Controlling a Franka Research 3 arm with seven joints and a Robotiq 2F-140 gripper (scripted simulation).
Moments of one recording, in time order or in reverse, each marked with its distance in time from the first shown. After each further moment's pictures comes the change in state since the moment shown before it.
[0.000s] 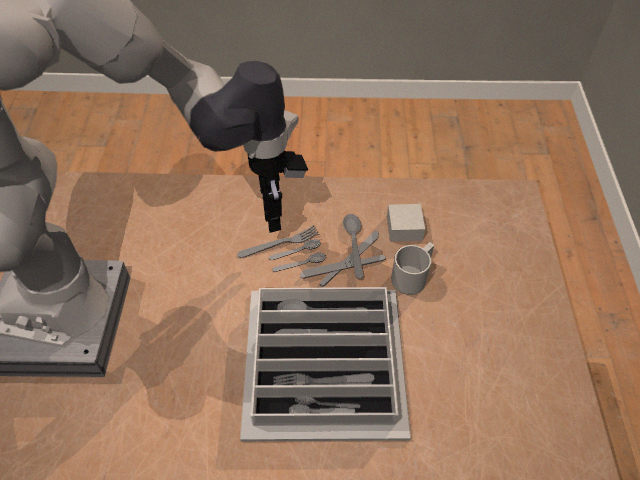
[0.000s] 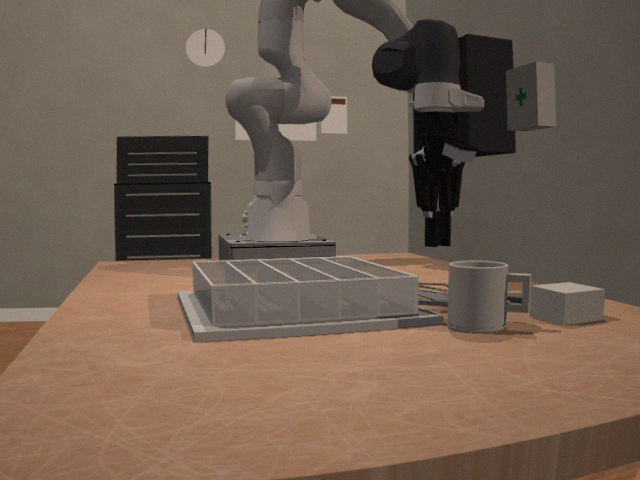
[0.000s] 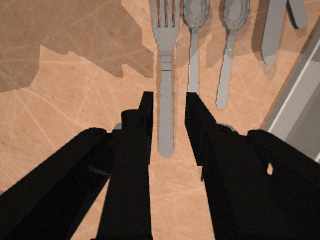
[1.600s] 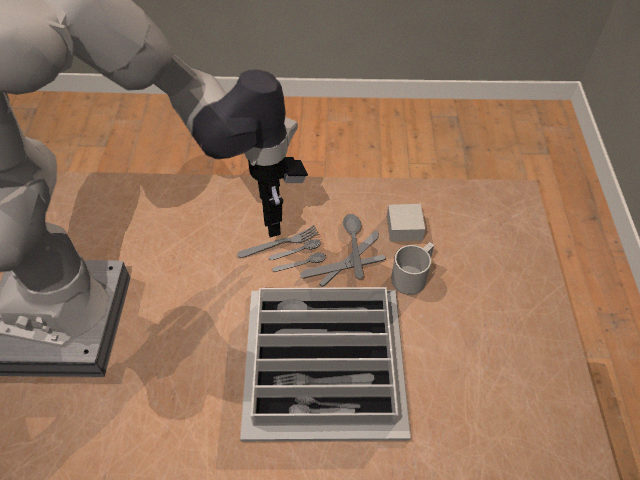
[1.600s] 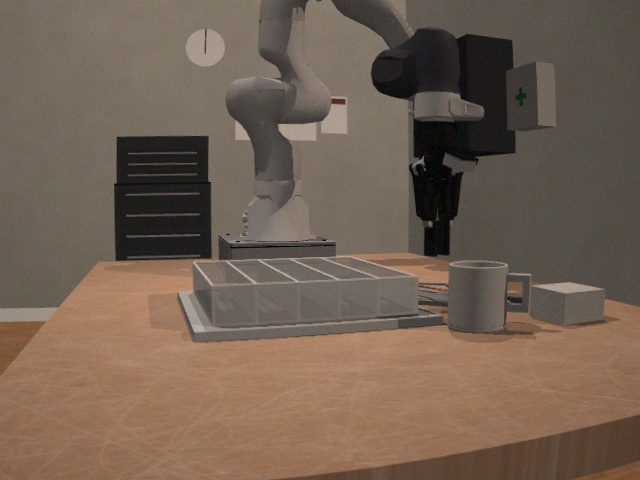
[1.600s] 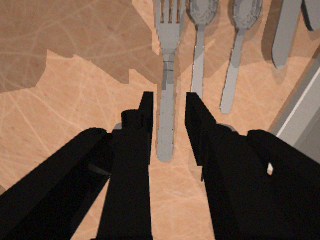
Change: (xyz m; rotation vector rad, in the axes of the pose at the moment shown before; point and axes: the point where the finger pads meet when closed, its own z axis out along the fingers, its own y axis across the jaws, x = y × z) arm -0.002 0.000 0.017 0.006 -0.007 -0.036
